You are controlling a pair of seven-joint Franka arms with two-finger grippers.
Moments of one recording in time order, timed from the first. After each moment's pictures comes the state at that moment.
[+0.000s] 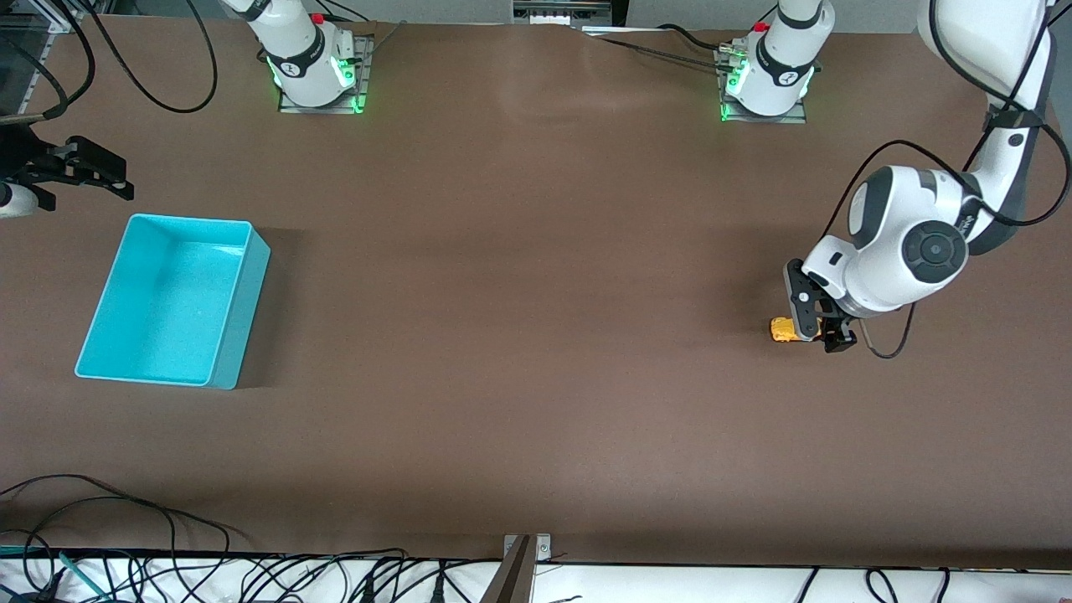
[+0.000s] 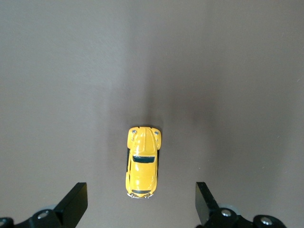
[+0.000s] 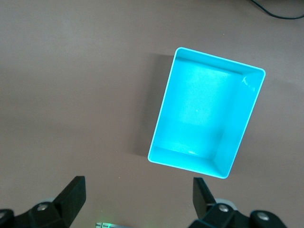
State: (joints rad) left arm 0.05 0.36 -0.12 -1.98 0.16 2.24 1.31; right arm 0.05 0.06 -0.07 -1.49 -0.01 1.49 -0.18
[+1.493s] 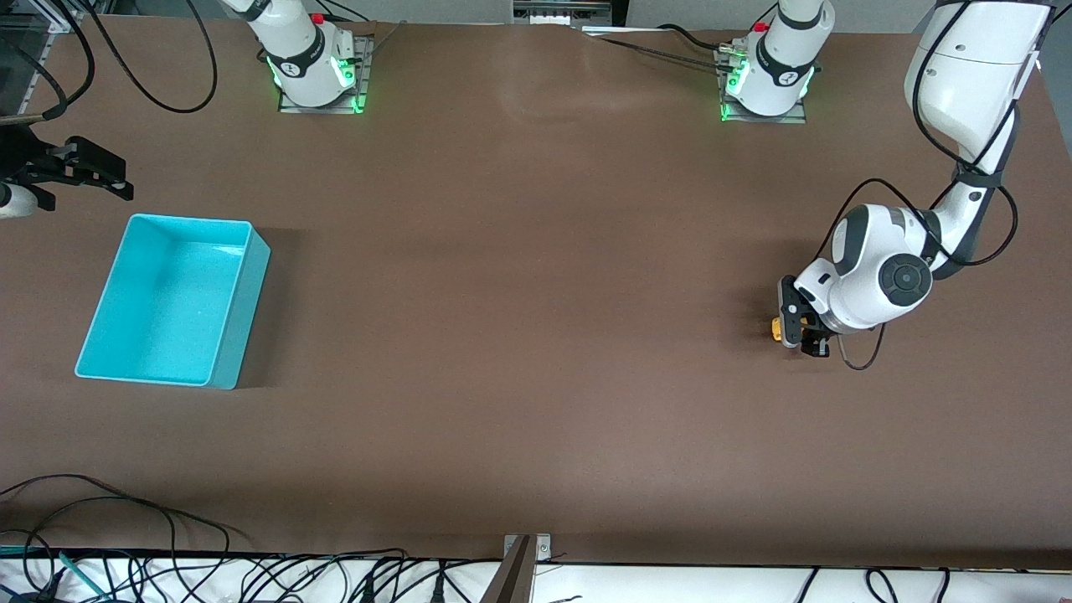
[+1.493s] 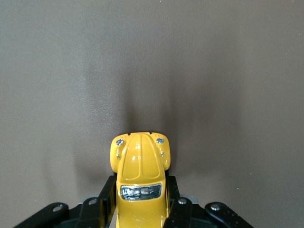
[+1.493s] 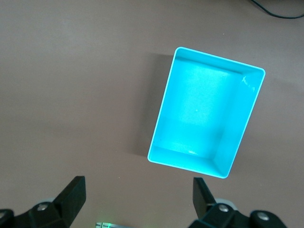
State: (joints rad) left arm 0.12 0.53 -0.13 -2.01 0.16 2.46 1.45; right arm 0.05 0.06 -0.07 -1.49 -0.01 1.49 -0.18
